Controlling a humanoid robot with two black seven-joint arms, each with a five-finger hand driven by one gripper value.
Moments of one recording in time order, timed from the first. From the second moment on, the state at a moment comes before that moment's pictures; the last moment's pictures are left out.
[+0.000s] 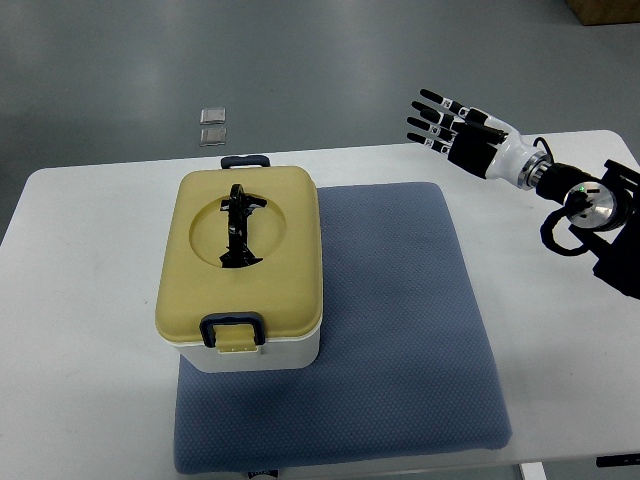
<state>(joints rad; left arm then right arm) 0.03 0.00 -0.02 -0.13 0.02 -0.09 0.04 0.93 -0.28 0.45 0.48 0.22 0.57 0.04</state>
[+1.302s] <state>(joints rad) 0.03 0.00 -0.02 -0.13 0.02 -0.09 0.04 1.08 -0.29 0.44 0.48 -0.31 0.61 0.25</state>
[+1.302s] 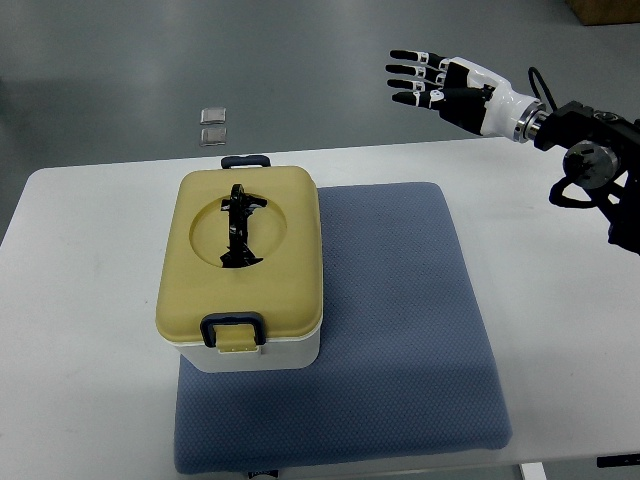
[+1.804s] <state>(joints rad) 0.03 0.00 -0.02 -0.13 0.02 -0.09 0.04 1.23 -0.32 0.44 0.66 -0.92 0.61 0.41</state>
